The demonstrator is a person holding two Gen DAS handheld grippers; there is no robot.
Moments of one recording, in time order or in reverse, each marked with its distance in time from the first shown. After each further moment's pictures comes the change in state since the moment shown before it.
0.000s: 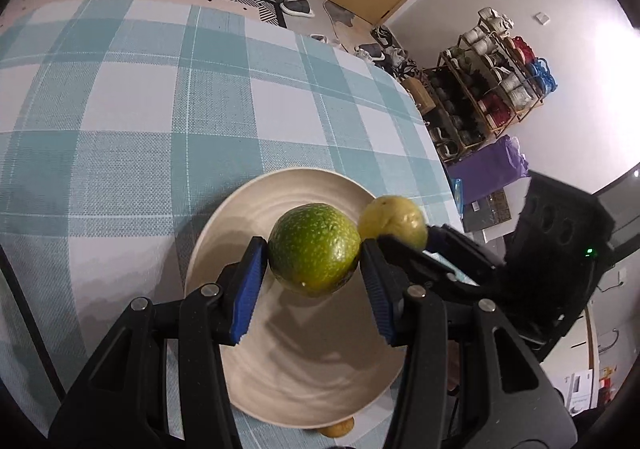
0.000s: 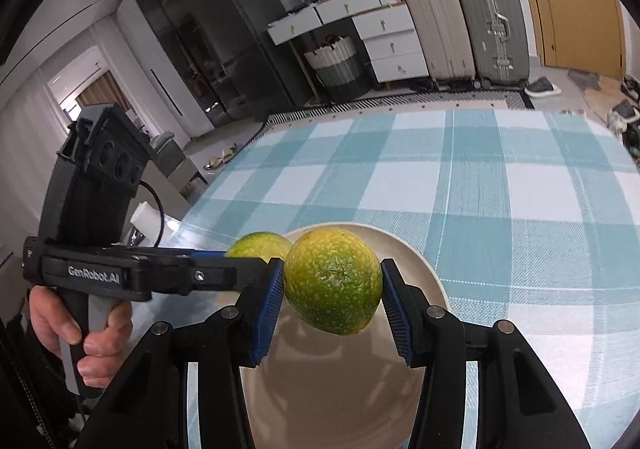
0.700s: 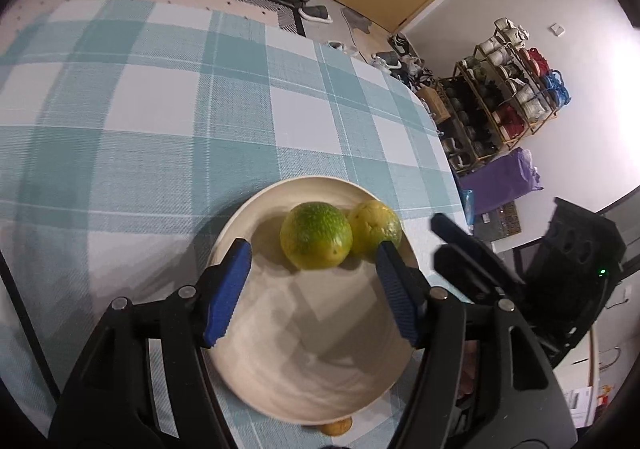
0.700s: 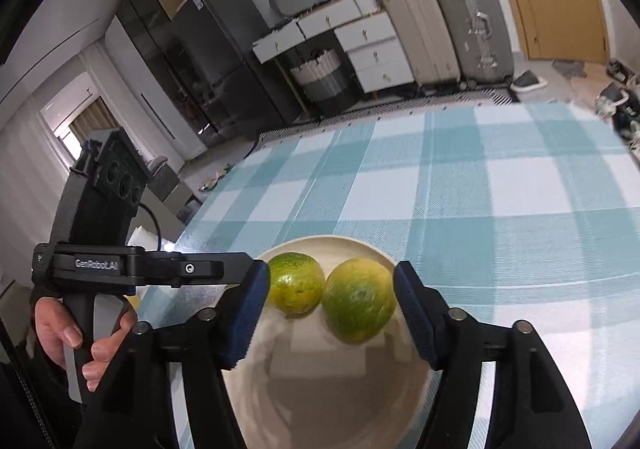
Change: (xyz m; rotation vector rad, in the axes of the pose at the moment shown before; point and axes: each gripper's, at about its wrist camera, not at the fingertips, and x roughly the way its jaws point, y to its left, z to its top) left arm 0.003 -0.010 -0.003 -0.036 -0.043 0.066; right arm -0.015 -0.013 -0.003 0.061 -0.075 -0.015
